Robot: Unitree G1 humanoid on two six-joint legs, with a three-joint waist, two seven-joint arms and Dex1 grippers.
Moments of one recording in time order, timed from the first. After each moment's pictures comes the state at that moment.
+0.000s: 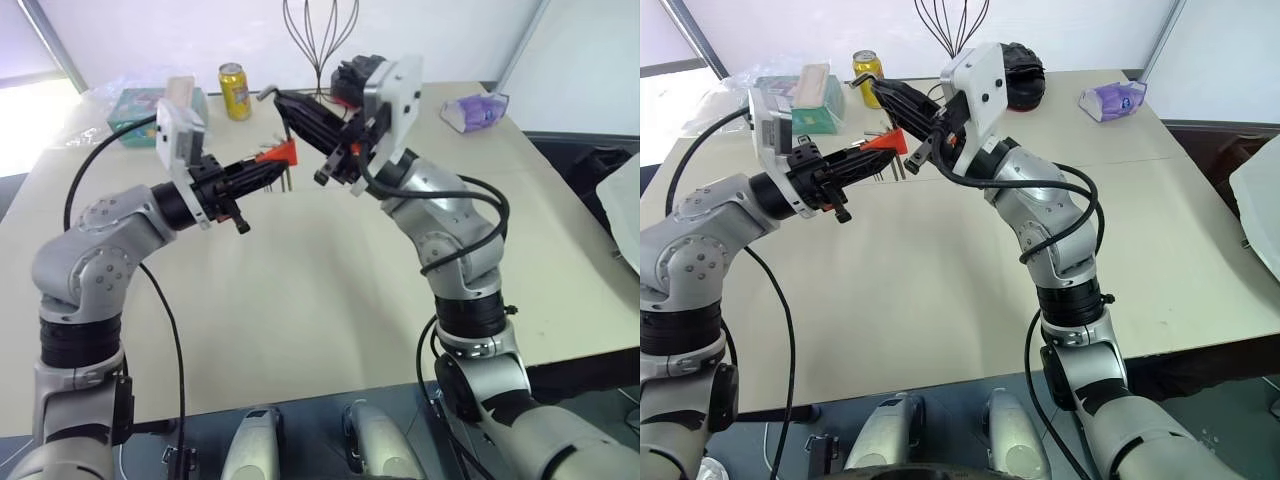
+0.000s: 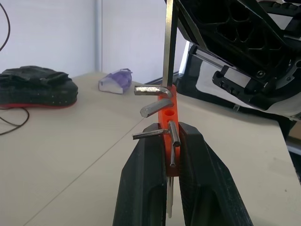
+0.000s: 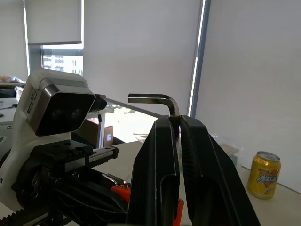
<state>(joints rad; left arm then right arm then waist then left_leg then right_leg) -0.62 0.60 0.17 -0.28 -0.82 0.76 -0.69 -0.84 -0.13 0.07 -0.18 0.42 0.44 0.54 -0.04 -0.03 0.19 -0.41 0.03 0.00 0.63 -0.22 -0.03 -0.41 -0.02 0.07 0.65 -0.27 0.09</state>
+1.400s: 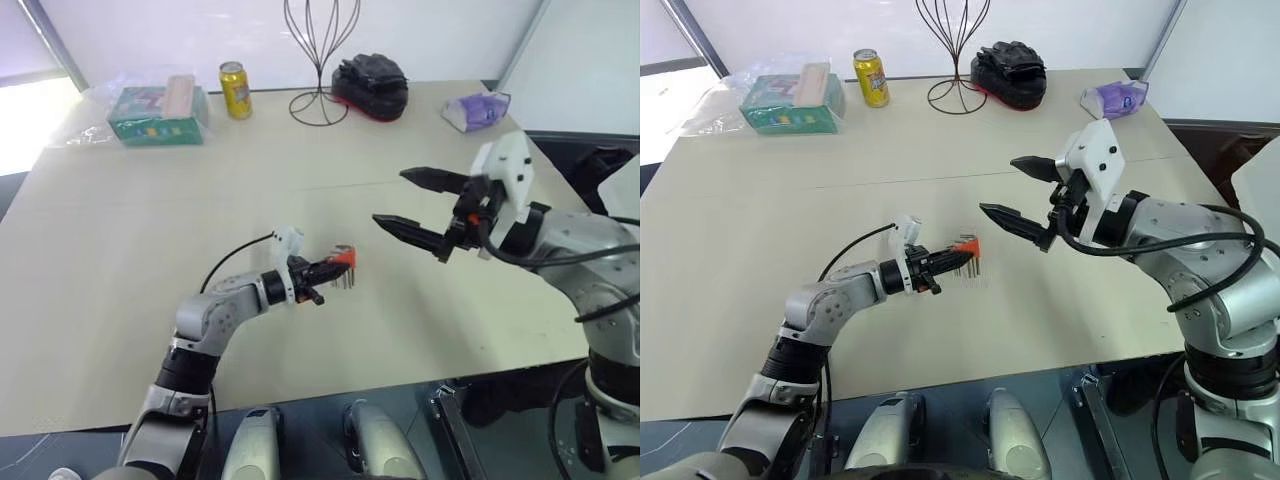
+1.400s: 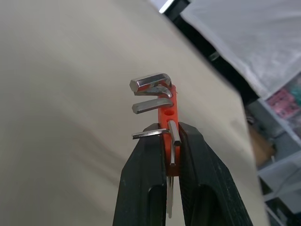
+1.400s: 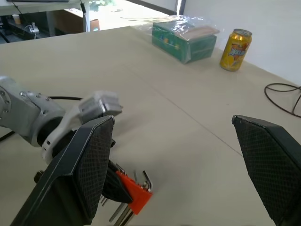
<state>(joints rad) -0.44 0.22 -0.10 0.06 -0.62 0.75 -0.64 -0.49 -0.73 -0.16 -0.56 0.69 0.82 0.66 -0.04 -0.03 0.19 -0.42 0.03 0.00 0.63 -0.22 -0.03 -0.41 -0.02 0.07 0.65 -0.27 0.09</state>
